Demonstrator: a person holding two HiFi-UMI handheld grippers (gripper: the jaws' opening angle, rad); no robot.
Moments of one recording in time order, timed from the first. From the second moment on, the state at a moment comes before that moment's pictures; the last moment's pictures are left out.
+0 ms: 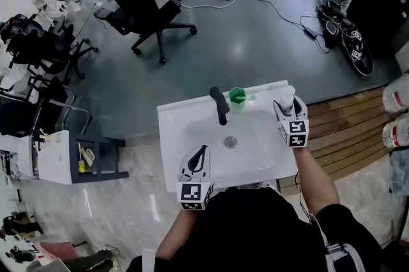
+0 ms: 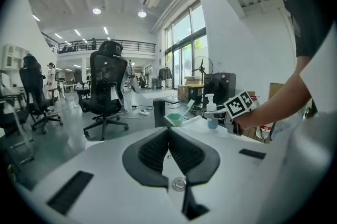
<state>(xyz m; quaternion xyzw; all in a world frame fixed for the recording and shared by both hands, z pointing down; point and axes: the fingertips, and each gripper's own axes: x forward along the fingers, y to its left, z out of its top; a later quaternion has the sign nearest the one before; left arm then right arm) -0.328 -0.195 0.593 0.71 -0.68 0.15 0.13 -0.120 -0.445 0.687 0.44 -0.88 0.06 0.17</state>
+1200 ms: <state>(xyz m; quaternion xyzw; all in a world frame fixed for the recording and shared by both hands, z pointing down) -0.298 -0.199 0.582 0.74 -0.66 0.12 0.11 -0.089 -0.335 0.573 0.42 -0.90 0.01 0.13</state>
